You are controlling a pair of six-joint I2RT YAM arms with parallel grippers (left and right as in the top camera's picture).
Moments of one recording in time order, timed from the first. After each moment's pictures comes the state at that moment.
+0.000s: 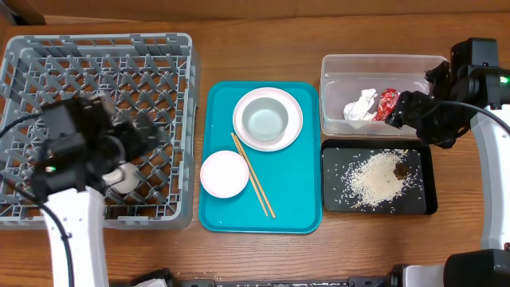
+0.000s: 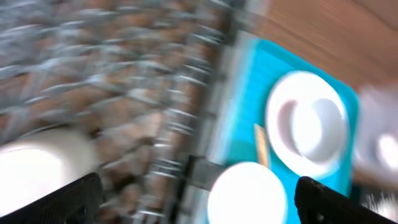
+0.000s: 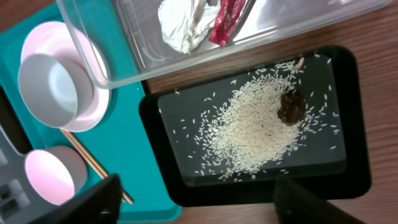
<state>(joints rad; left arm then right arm) 0.24 1.20 1.15 -0.92 0.28 -0.23 -0.12 1.56 1.59 -1.40 -0.24 0.25</state>
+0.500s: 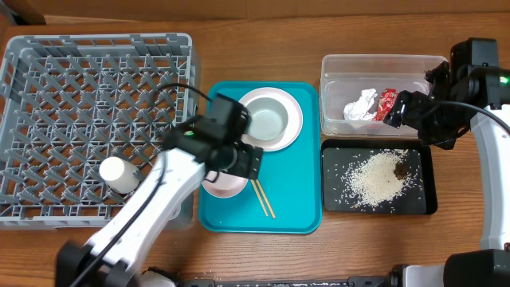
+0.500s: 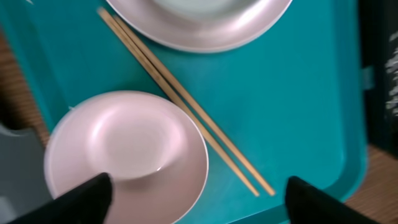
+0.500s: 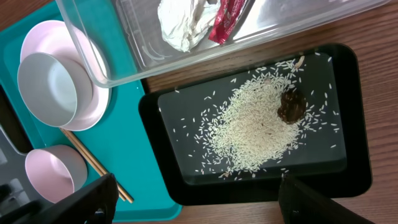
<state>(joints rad) -0.47 1.51 1.15 -0.91 0.10 -0.23 -0.12 1.56 1.59 -1.40 -0.24 0.25</state>
